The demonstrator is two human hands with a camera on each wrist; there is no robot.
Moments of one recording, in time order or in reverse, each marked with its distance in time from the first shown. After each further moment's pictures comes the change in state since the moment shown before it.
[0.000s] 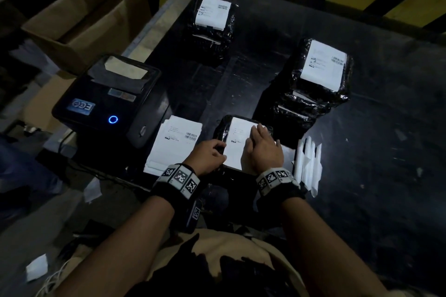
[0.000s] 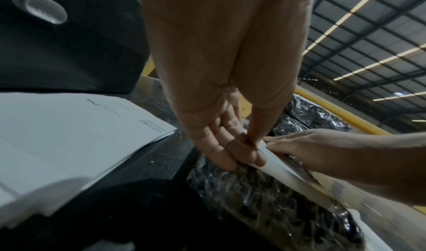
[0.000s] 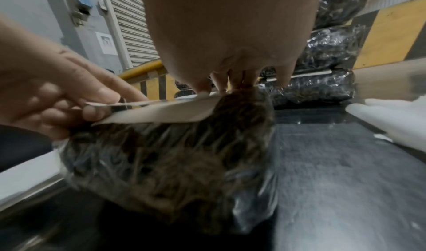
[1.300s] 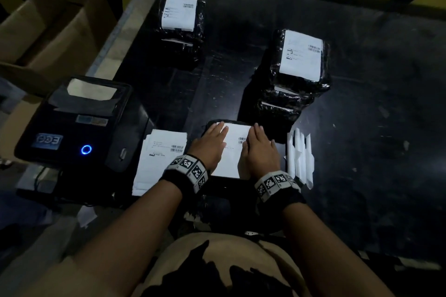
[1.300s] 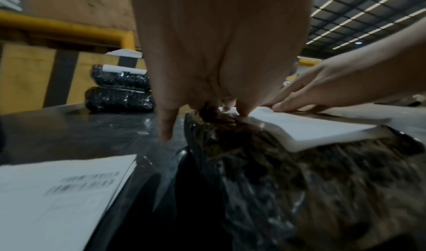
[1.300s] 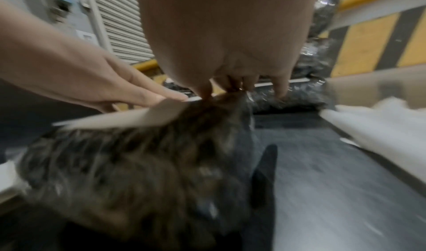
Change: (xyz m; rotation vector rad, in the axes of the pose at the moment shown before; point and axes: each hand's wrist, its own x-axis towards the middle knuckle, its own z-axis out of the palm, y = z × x) left_hand 0.071 0.018 0.013 0.785 -0.136 0.228; right_hand -0.003 0.010 -0.002 0.066 0.020 0.102
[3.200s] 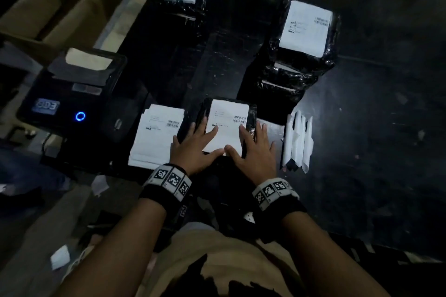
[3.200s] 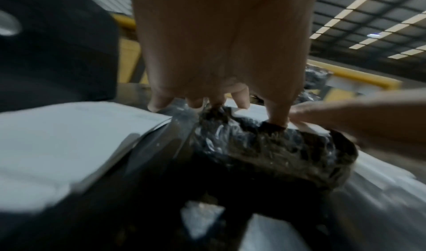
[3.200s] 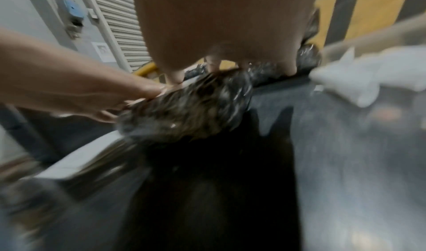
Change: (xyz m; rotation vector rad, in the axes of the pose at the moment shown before) left_hand -0.065 0.012 0.034 -0.109 0.041 -0.202; right_hand -0.052 0.029 0.010 0.120 -0.117 -0.042
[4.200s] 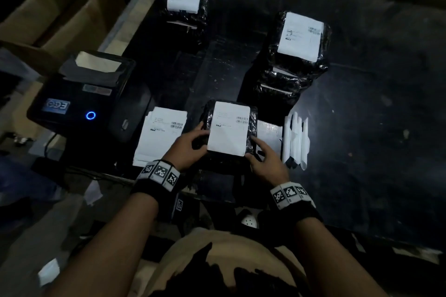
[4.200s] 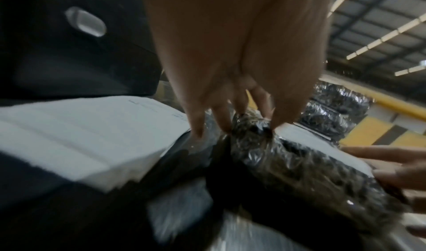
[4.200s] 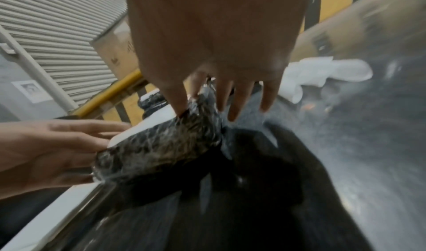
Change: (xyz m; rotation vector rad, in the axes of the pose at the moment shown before) left_hand -0.010 -0.034 -0.008 -0.658 0.153 0.145; right_hand -0.027 0.014 -0.011 0.391 0.000 0.176
